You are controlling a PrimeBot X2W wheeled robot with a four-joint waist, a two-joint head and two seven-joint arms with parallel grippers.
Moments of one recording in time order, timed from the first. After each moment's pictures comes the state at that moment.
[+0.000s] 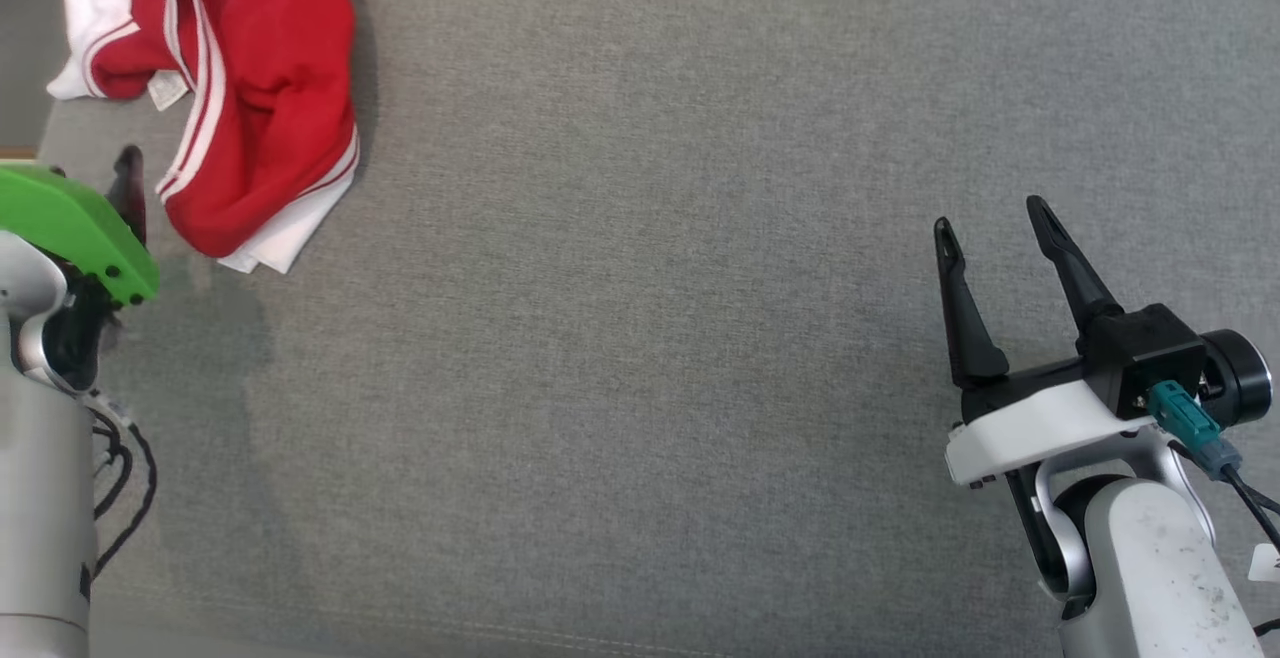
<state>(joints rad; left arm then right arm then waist) -0.82 0.35 -0.03 0.83 -0.50 -0.10 0.26 -0.17 -0.05 0.04 -0.08 -0.03 0.13 -0.05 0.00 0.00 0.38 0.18</state>
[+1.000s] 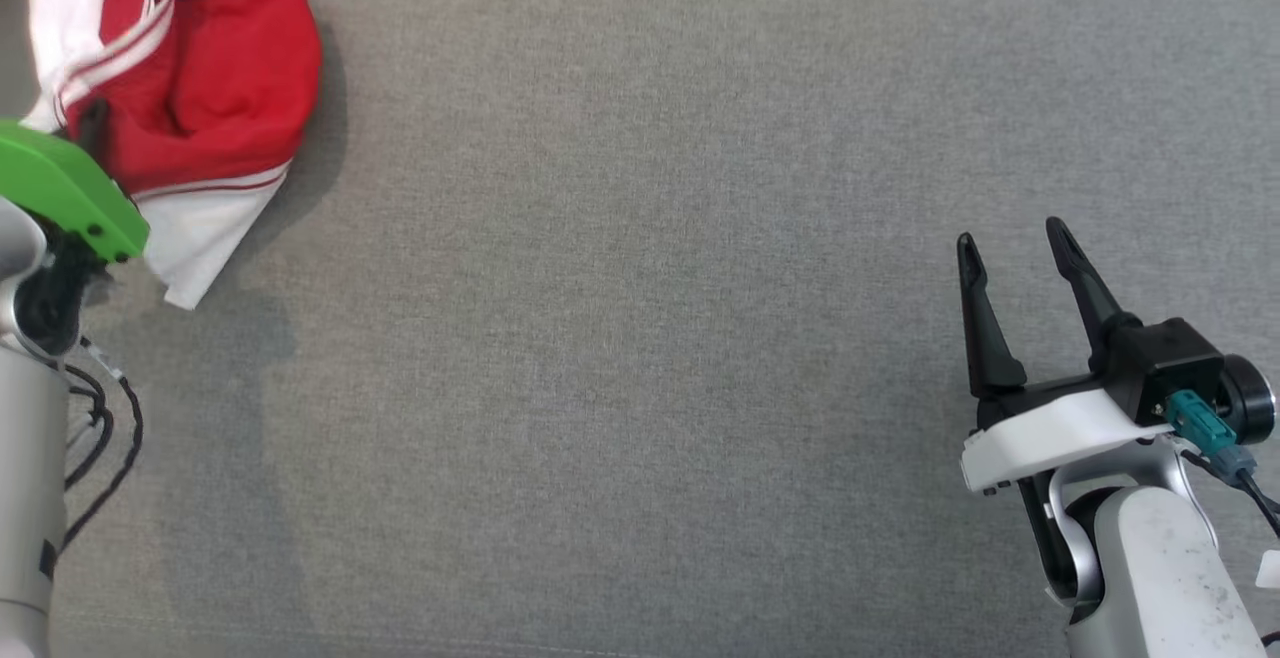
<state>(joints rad) -0.85 0.41 -0.17 0.80 -0.70 -0.13 0.23 -0.17 -0.05 0.00 0.00 0.02 0.13 -0.11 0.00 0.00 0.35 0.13</state>
